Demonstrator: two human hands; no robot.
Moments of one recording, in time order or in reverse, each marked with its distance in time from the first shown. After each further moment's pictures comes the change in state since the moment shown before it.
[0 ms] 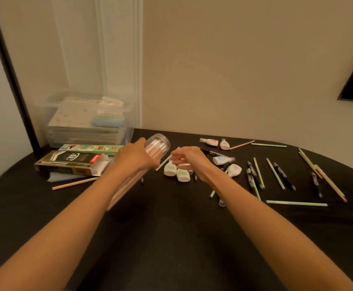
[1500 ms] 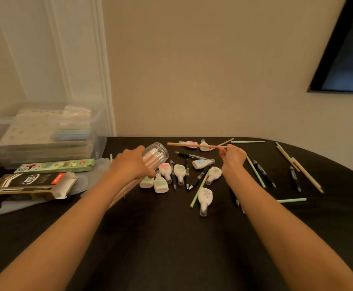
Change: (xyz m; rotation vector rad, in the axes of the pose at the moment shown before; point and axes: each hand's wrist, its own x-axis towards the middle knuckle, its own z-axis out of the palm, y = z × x) left_hand 0.036 0.043 0.018 0.150 -0.116 0.124; right_hand 0.039 0.041 -0.127 0.818 0.872 0.017
